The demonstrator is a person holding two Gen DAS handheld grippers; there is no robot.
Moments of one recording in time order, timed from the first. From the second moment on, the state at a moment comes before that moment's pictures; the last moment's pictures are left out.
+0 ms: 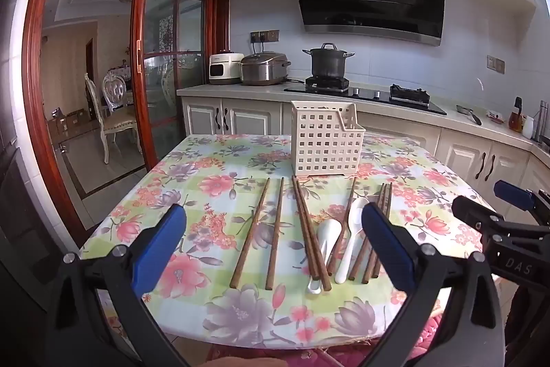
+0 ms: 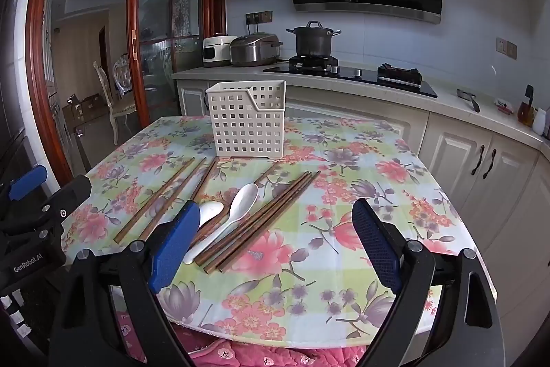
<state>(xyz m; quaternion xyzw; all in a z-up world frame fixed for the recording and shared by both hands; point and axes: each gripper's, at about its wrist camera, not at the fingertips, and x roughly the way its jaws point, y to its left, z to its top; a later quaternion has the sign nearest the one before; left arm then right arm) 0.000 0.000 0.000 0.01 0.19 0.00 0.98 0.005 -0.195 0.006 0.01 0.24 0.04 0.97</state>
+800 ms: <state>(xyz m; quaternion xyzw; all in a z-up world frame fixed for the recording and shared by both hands) -0.002 0.002 0.007 0.00 0.19 -0.01 0.98 0.006 -0.195 0.006 0.01 0.24 0.04 0.97</state>
